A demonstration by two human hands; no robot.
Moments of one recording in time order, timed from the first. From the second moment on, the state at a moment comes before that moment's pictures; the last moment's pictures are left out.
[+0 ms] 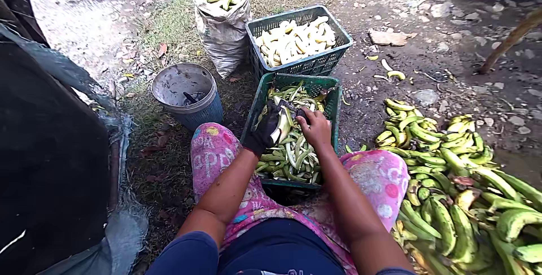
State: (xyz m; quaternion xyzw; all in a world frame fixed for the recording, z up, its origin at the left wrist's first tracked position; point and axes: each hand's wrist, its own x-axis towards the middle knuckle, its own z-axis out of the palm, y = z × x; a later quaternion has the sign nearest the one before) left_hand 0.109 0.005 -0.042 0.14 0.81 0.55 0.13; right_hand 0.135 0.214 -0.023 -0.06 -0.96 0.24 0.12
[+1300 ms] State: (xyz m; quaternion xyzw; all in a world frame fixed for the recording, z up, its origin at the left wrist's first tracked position) left_hand 0.108 -0.006 -0.008 0.00 0.45 0.86 0.25; right_hand 0.162 0.173 -0.045 0.06 -0.96 0.19 0.21
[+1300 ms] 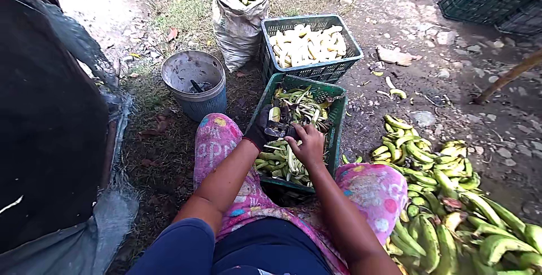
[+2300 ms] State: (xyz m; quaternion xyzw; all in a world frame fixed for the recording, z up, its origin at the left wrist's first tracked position) left_hand 0.125 0.020 -0.020 0.20 0.85 0.48 0.11; right_hand 0.148 0.211 -0.026 -0.10 -0.95 0.30 0.08
